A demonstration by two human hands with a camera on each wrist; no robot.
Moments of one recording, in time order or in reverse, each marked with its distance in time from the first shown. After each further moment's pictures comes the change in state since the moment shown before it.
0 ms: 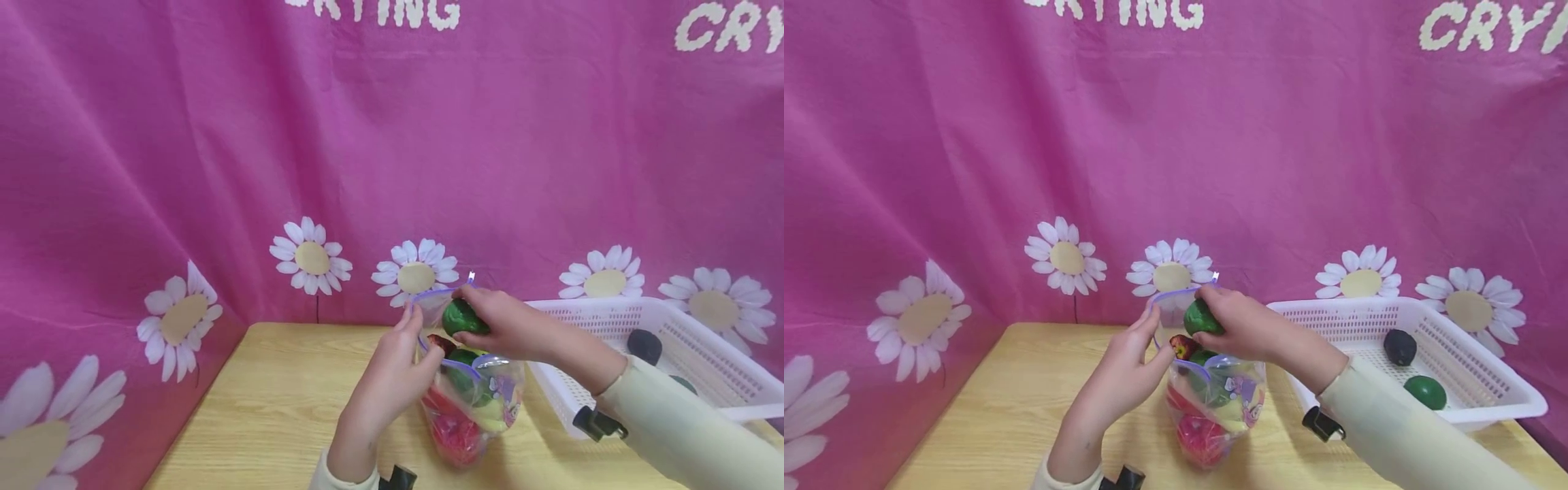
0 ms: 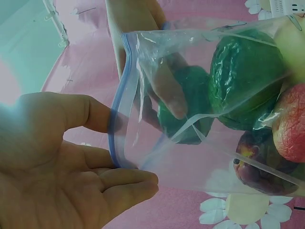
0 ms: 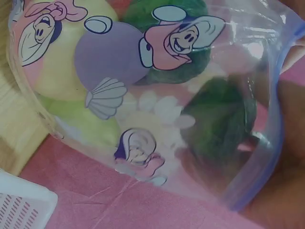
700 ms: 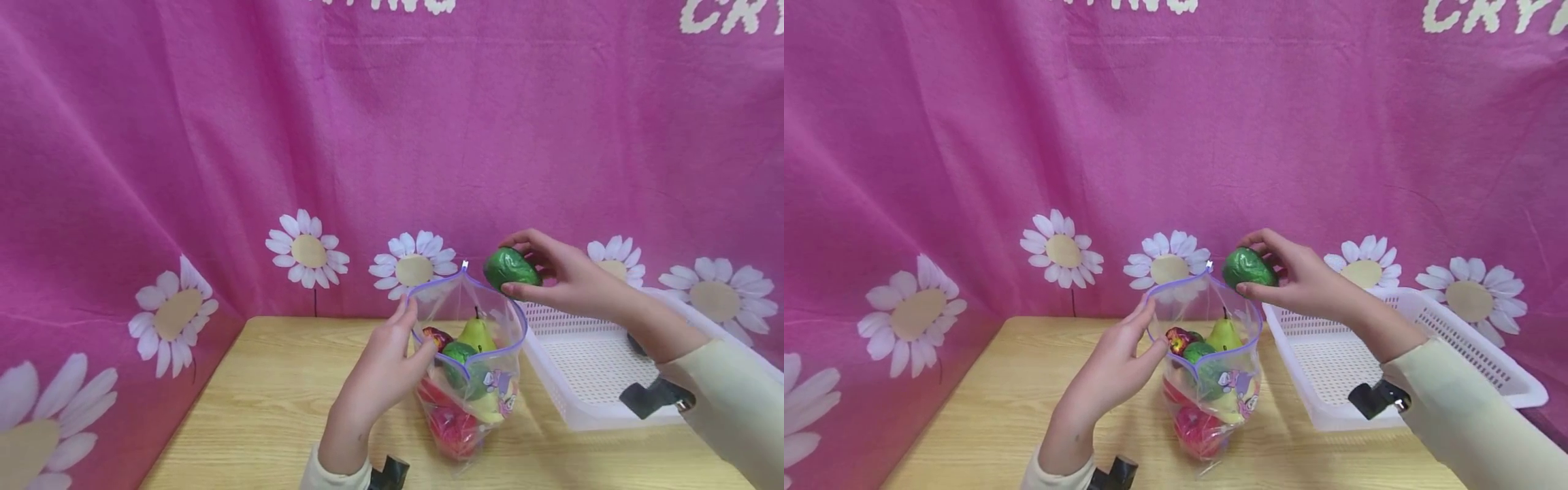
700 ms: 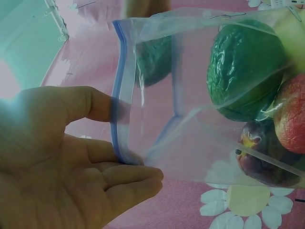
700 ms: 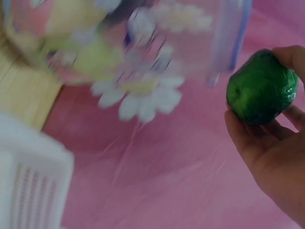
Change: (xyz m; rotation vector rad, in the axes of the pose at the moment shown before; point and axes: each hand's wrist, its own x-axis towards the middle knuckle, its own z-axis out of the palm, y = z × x) left_hand -0.002 -0.003 -0.005 -0.038 -0.045 -0.014; right_hand -0.035 0.041 -0.052 0.317 0.183 0.153
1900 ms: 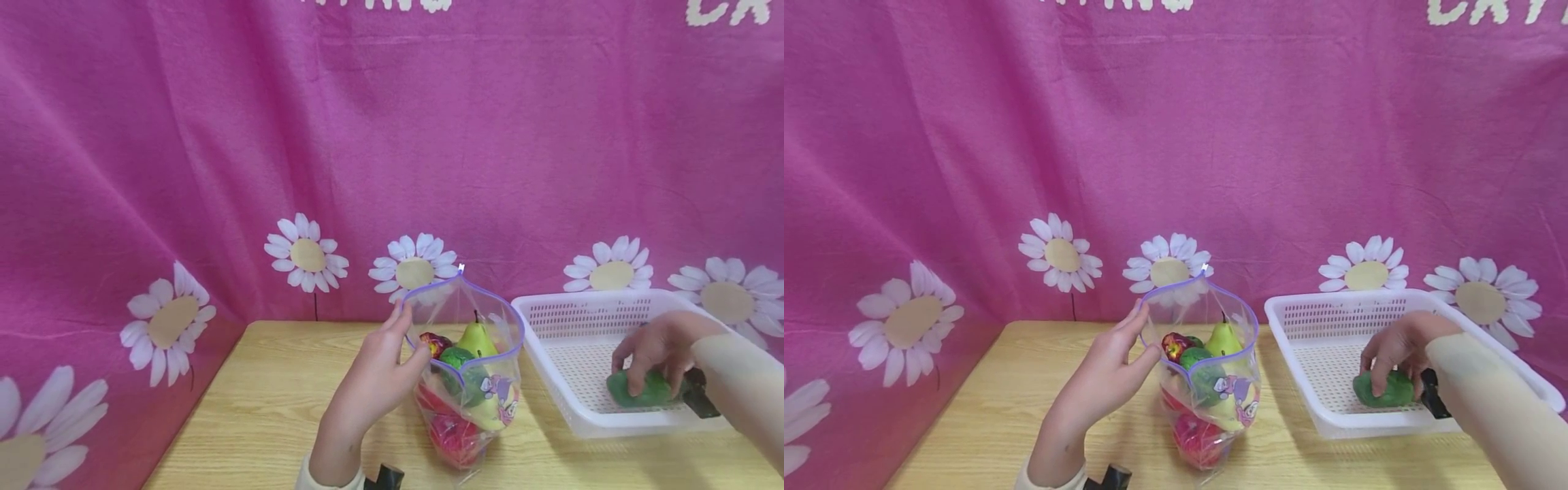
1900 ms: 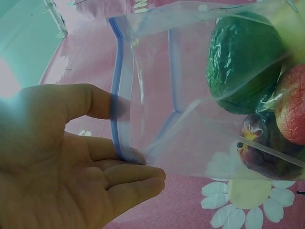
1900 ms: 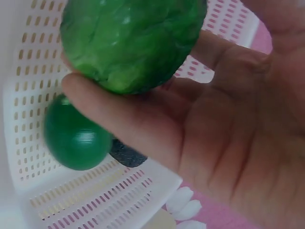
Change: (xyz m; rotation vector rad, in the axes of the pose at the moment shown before) left_hand 0.001 -0.004 0.000 0.040 0.043 0.039; right_hand -0.104 0.175 -0.042 0.176 -0.793 1.088
